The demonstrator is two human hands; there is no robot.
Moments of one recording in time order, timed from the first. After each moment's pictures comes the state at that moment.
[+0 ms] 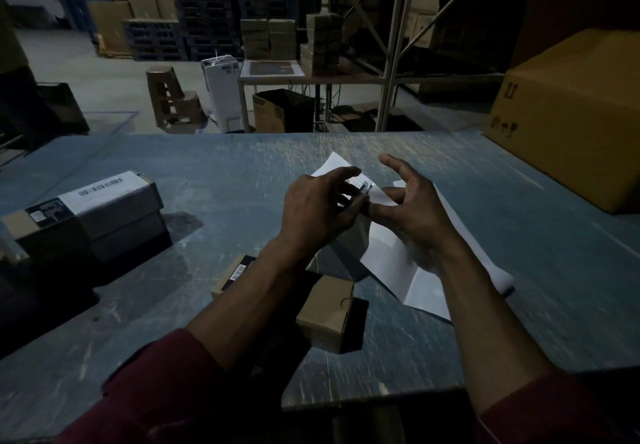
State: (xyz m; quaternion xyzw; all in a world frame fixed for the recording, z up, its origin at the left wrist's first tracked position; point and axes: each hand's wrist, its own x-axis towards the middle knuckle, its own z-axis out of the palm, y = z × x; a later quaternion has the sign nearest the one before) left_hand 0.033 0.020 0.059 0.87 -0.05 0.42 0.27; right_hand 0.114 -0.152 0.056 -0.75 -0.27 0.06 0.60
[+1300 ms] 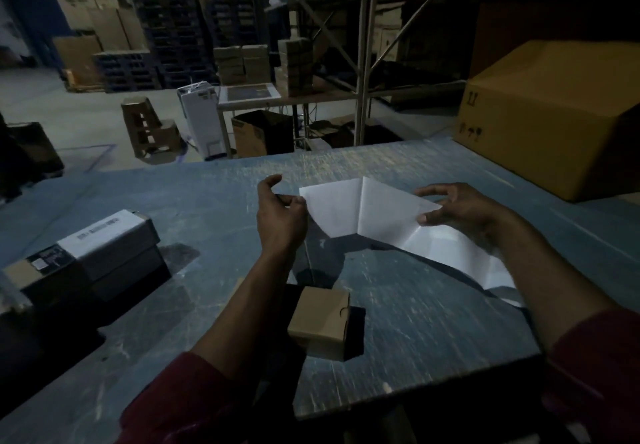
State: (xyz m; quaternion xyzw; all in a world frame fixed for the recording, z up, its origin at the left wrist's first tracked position) left_hand 0.054 0.052 0.045 0.71 0.21 0.35 0.57; right_hand 0.168 -0.248 0.088 -0.83 -0.15 0.18 0.50
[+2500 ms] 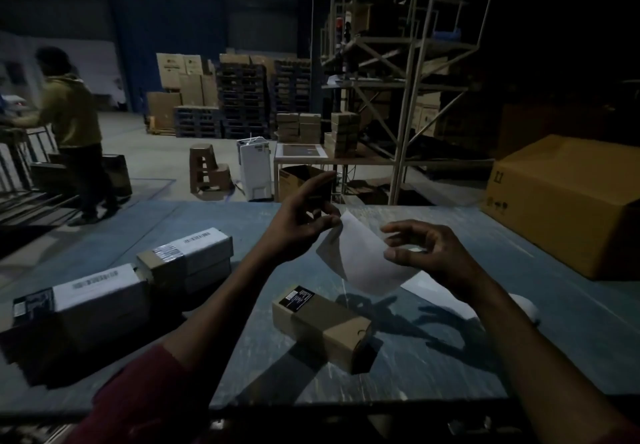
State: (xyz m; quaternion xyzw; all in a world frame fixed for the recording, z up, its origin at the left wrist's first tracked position) left_hand -0.070 0.084 0.158 0.82 -0.15 0.33 0.46; right_hand 0.016 -0.182 0.151 -0.74 -0.39 0.04 0.54
